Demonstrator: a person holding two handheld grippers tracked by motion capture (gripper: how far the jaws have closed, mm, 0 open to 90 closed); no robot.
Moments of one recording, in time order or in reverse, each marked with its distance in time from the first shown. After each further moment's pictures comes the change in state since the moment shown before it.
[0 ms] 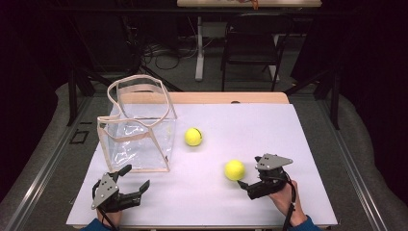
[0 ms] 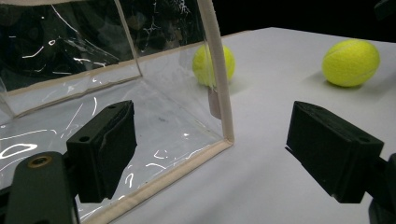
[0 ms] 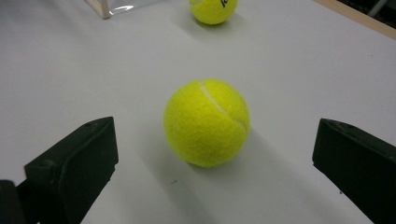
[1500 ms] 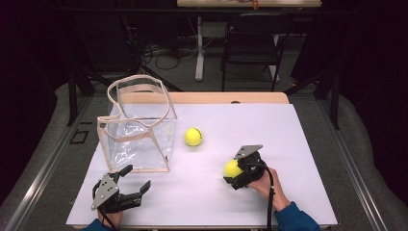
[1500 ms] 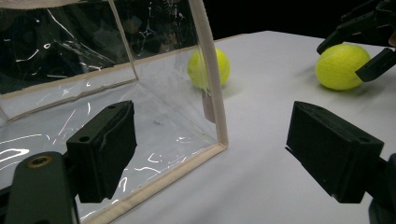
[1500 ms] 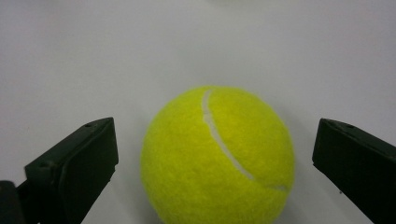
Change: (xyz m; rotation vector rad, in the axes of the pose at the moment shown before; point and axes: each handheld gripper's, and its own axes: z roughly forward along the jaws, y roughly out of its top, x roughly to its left) left arm -0.003 0.002 0.000 -0.011 -0.011 -0.001; right arm -0.009 0.012 0.071 0.184 0.096 0.013
